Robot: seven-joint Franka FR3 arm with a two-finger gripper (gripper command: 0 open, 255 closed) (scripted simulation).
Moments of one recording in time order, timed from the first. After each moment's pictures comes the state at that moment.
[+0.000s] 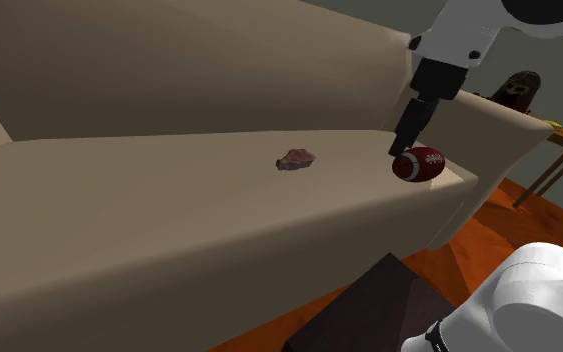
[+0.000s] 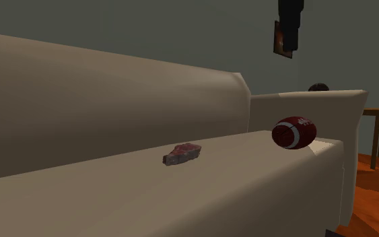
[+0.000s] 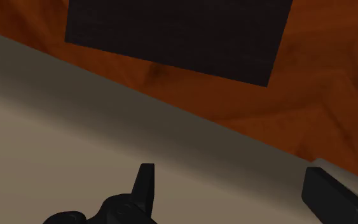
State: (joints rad) arm 0.01 -0.75 0.06 -2.30 0.08 1.51 -0.13
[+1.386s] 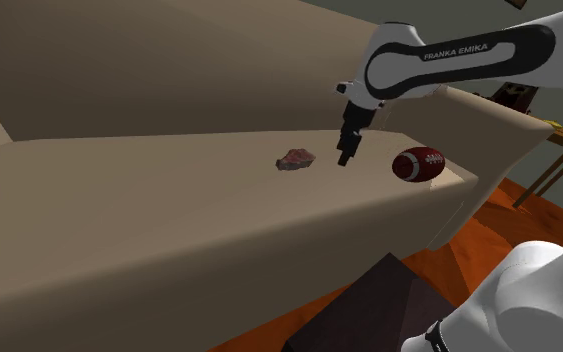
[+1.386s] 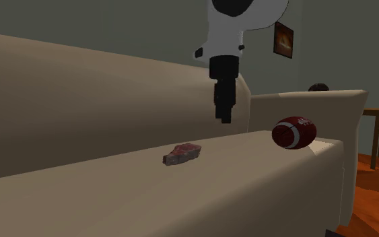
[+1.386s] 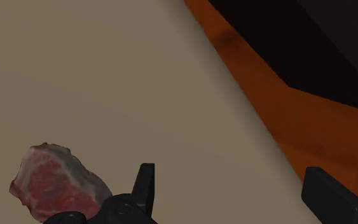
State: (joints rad) arm 0.07 -0.25 -0.18 -2.26 -0.07 2.05 -0.81
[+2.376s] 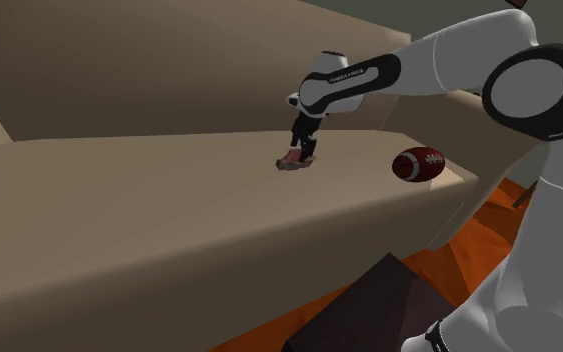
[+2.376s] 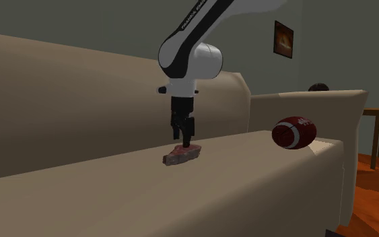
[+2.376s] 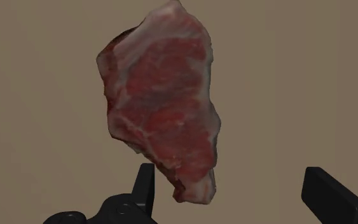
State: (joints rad) arm 0.05 0.32 -0.18 -1.83 0.04 2.25 -1.31
